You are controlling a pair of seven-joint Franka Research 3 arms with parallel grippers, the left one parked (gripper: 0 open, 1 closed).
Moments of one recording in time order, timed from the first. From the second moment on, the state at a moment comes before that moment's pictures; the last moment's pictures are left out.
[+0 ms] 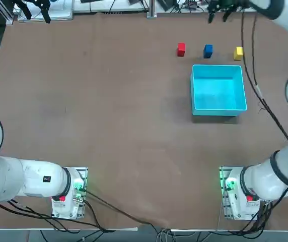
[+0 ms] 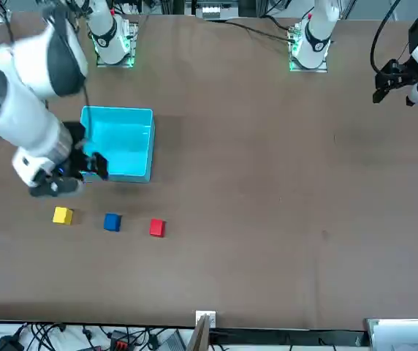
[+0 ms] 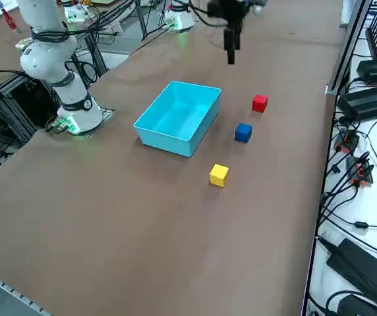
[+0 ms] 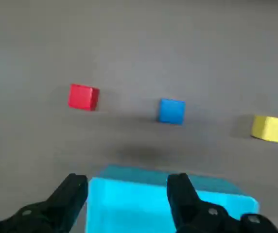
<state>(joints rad) 0.25 0.35 0.01 -1.54 0.02 1.95 0.17</state>
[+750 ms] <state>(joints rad) 0.35 0.62 0.01 -1.37 0.02 2.03 0.32</state>
